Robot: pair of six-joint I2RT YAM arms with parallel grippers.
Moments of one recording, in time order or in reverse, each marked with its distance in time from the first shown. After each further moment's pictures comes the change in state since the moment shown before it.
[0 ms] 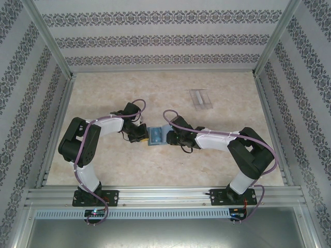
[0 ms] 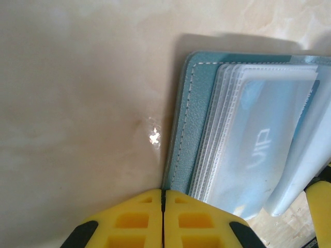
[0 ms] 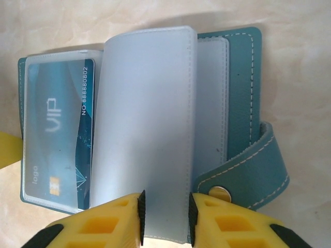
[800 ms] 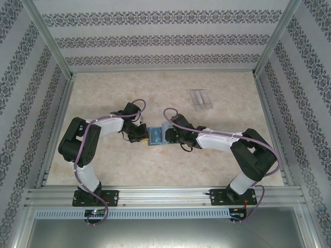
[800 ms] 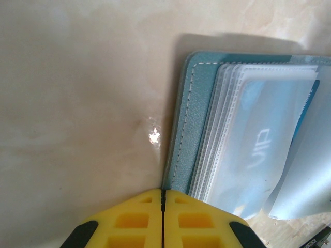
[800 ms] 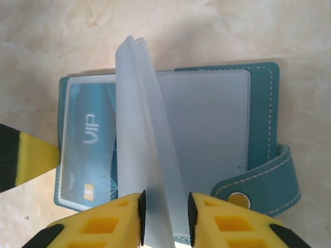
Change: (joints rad) left arm 0.001 0.002 0.000 0.000 0.004 0.000; right arm -0.001 -0.032 0.004 0.042 -0.008 -0.014
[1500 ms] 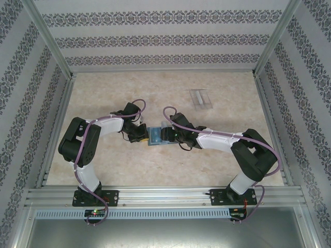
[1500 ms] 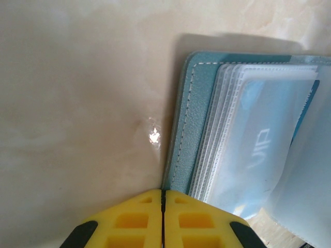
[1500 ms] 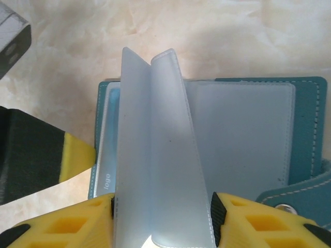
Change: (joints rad) left arm 0.000 0.000 -0.001 0.002 0.001 0.000; right arm 0.000 -0.002 0.000 0.065 -0.069 -0.009
